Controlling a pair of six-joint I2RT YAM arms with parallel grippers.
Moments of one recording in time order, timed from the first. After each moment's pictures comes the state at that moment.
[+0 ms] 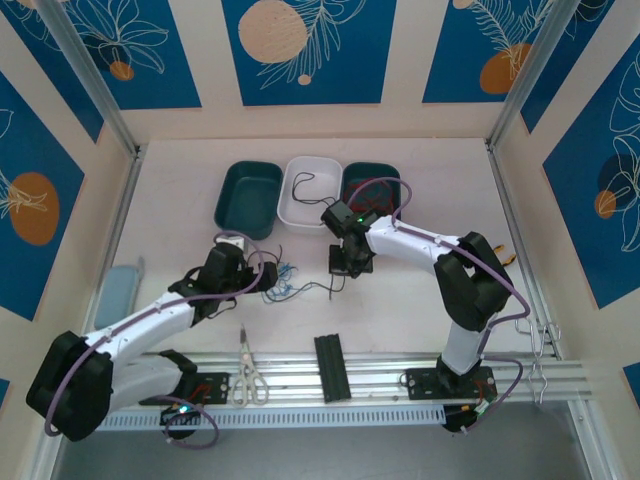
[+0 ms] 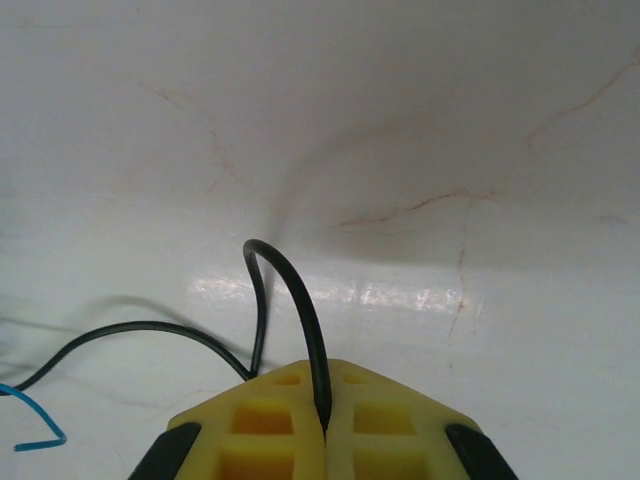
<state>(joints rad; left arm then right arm) -0.54 1.10 0.48 -0.17 -0.04 -0.57 0.70 1.77 1.22 -0.83 -0.05 0.71</state>
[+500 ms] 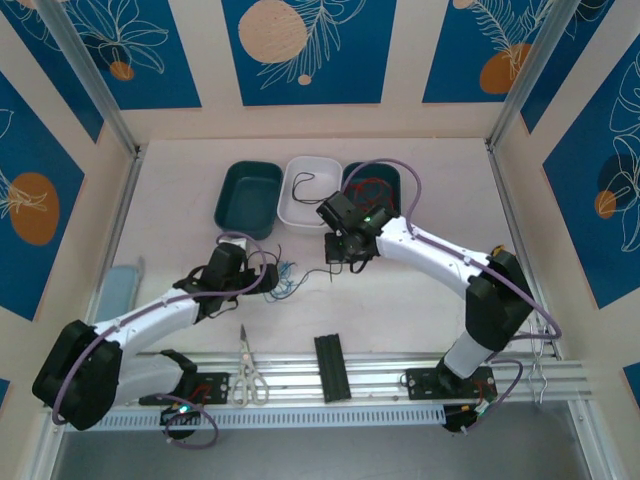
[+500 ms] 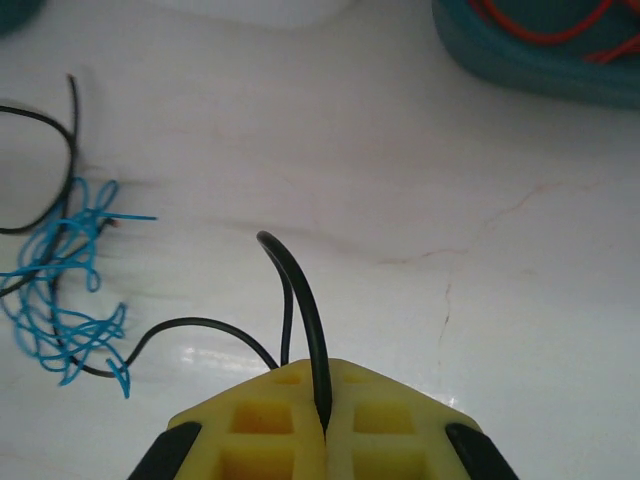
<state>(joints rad) -0.53 1.16 0.48 -0.16 -0.03 -0.58 0.78 1.60 1.29 -0.86 0.12 0.66</state>
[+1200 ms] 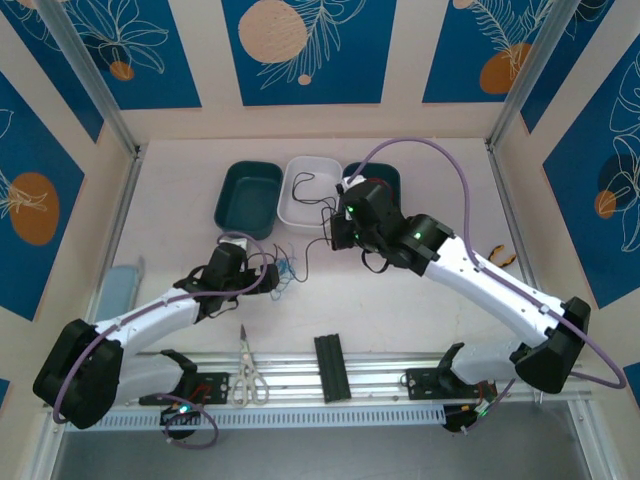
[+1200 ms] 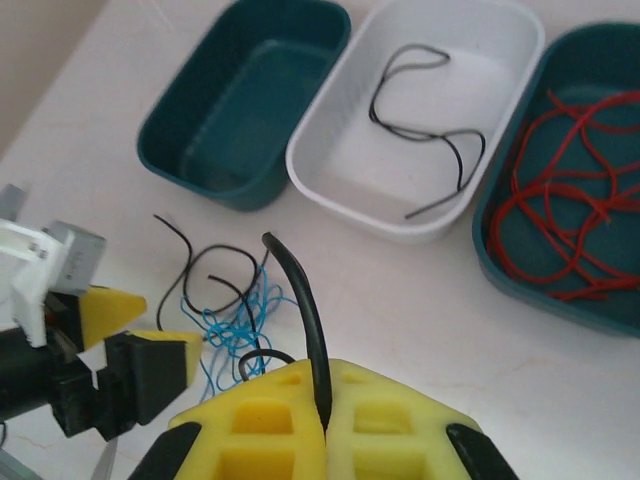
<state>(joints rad) -0.53 1.17 0.48 -0.15 -0.02 -0.57 0.85 1.29 1.31 -0.72 0.21 0.47</state>
